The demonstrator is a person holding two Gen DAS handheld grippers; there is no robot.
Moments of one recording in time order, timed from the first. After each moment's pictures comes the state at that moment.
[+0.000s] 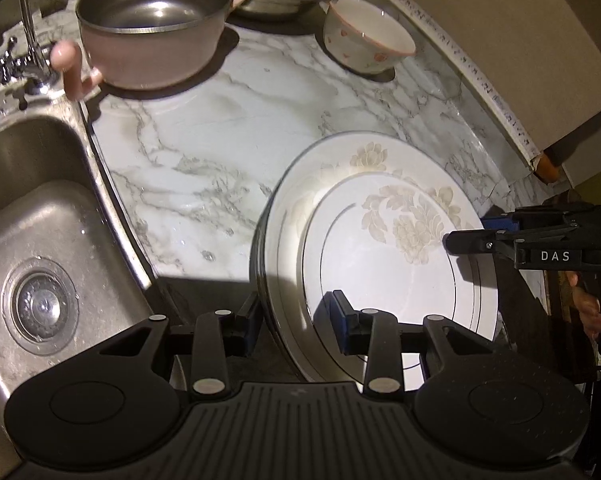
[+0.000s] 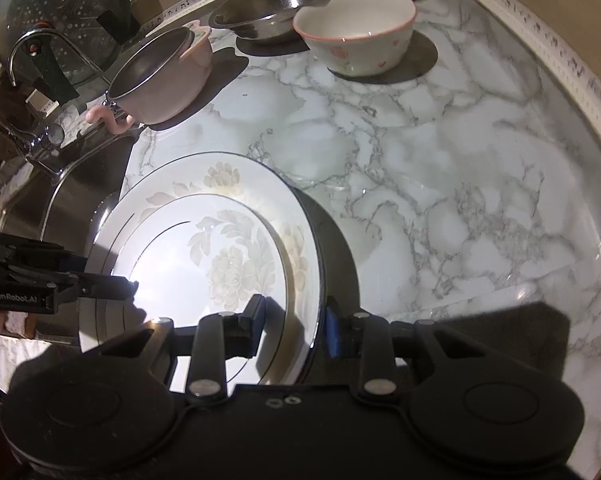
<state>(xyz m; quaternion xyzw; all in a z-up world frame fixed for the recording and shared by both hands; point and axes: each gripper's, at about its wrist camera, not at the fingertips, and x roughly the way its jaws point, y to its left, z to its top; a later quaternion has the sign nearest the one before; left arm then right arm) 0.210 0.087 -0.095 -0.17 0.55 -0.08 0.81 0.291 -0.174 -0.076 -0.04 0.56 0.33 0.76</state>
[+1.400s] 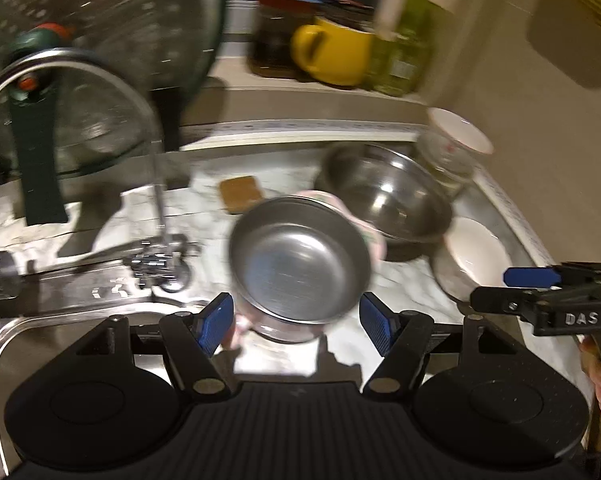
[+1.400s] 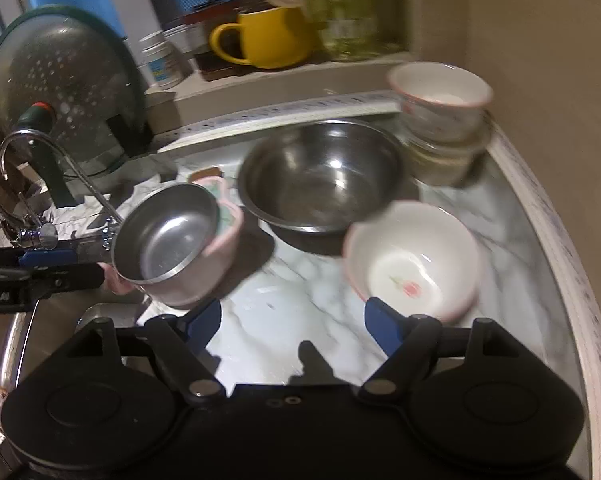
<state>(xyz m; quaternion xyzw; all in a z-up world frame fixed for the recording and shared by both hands) 0.283 0.181 -0.016 -0.17 0.41 0.10 0.89 0.386 -0.057 -0.016 -0.07 0.45 0.36 0.82</state>
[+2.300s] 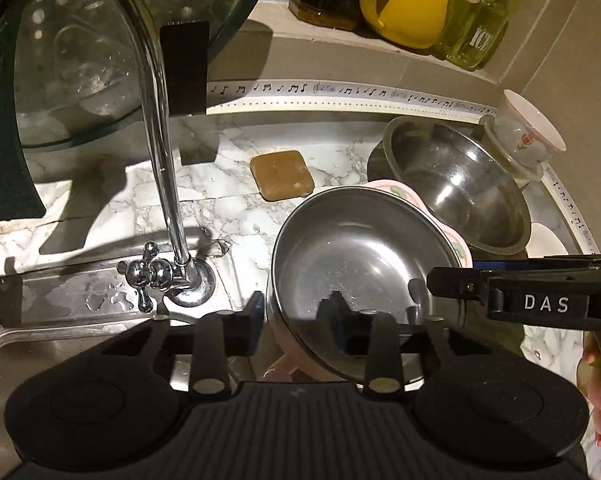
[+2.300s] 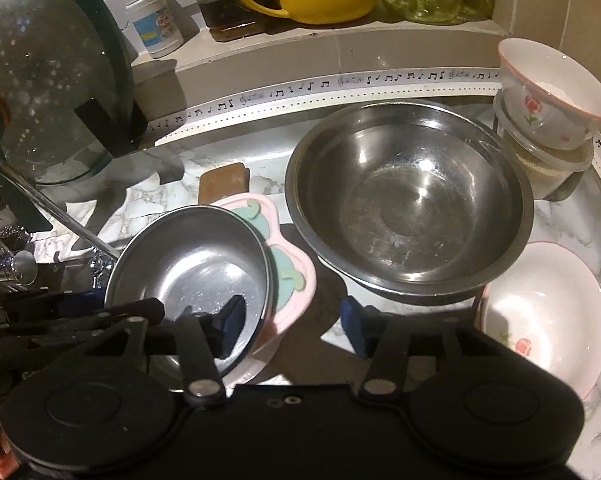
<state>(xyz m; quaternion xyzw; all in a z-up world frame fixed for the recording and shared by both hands) 0.340 0.213 -0.068 -0.19 0.45 0.12 0.86 0.421 0.046 -0.059 -0.07 0.51 0.34 0.79</state>
